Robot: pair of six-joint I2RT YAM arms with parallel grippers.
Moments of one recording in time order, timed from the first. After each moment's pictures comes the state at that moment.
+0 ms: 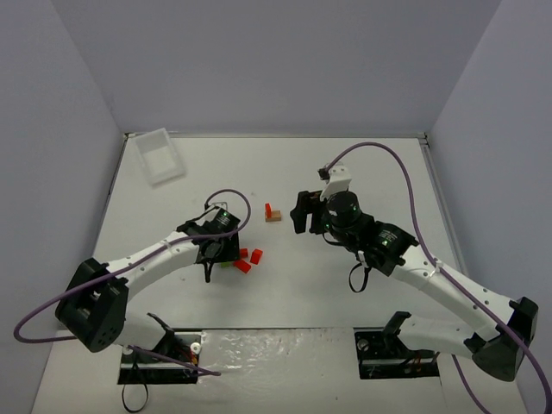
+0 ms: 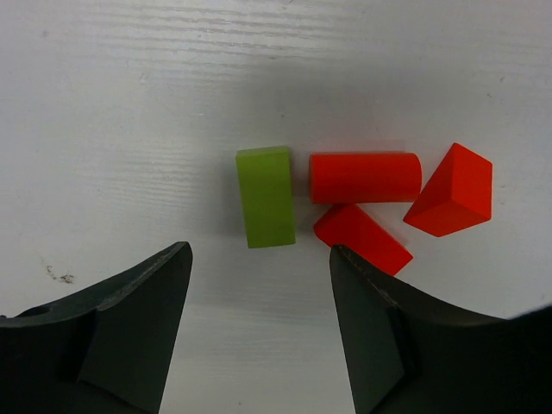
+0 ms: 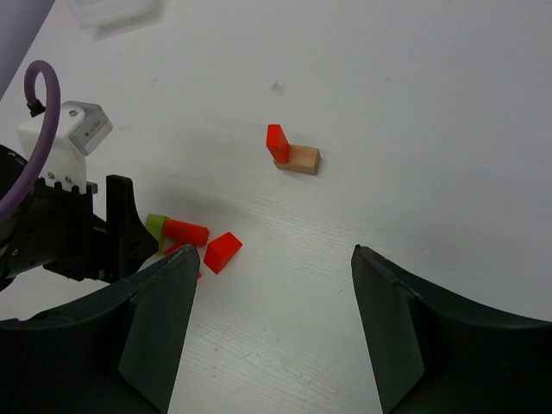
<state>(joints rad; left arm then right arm) -0.64 1.36 0.84 -0.62 -0.29 -0.68 0.83 1.09 0.99 -0.35 0.31 0.41</state>
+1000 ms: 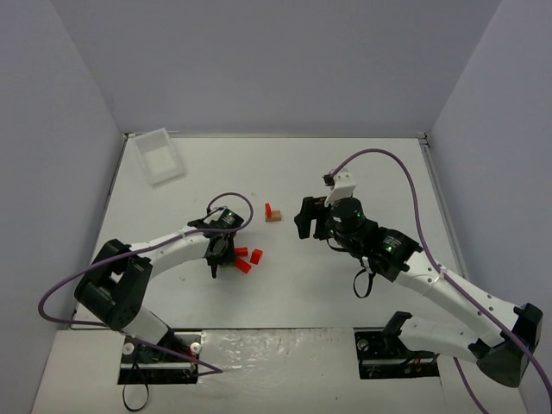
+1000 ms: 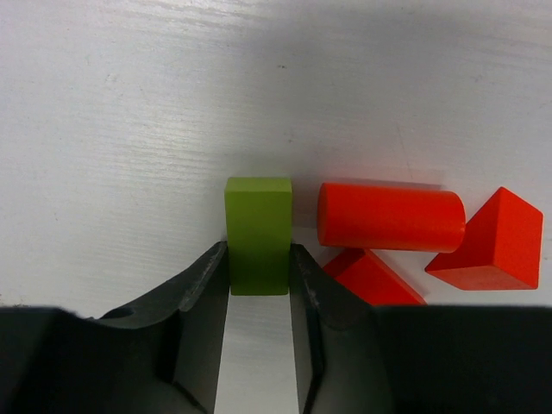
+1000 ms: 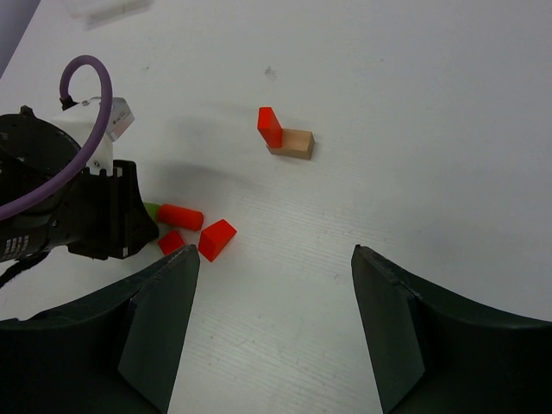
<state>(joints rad) -0.61 1.53 0.84 -0.55 -0.25 -0.73 0.83 1.04 0.93 -0.35 0.31 0.44</state>
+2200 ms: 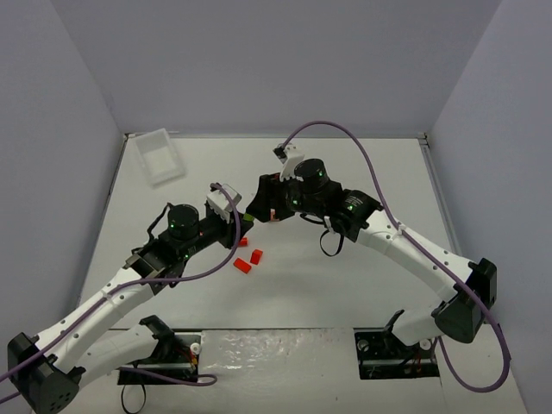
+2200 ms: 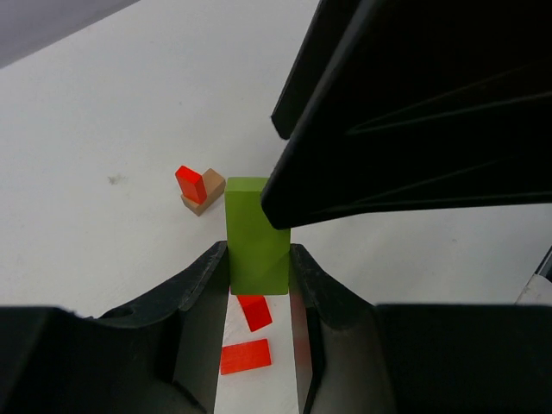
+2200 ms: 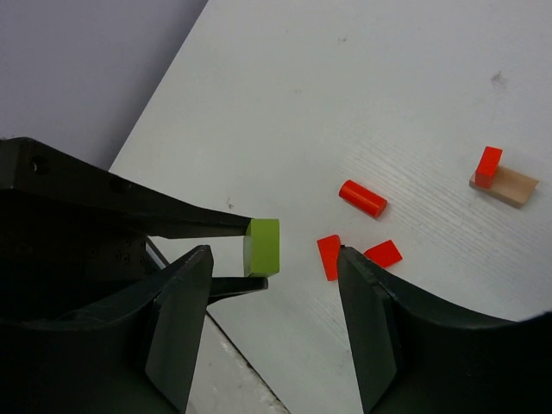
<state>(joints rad) -0.67 0.90 0.78 -0.13 0.16 -0.05 0.83 1.40 1.32 -0.35 -0.14 0.49</state>
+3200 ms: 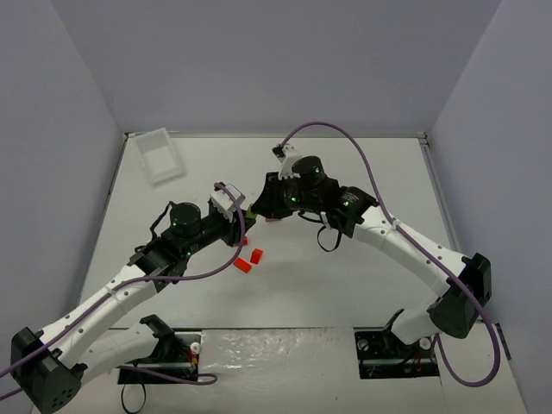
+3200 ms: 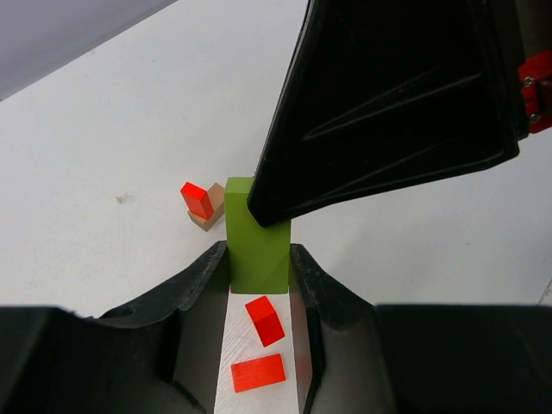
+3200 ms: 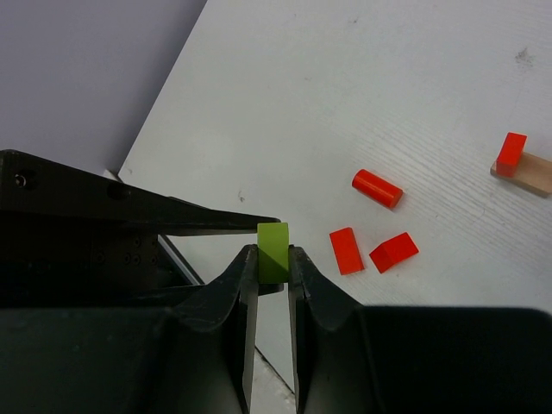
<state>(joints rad) -0.67 0.93 0.77 -0.07 0.18 0.01 0.81 1.45 1.33 -0.36 -0.20 0.55</state>
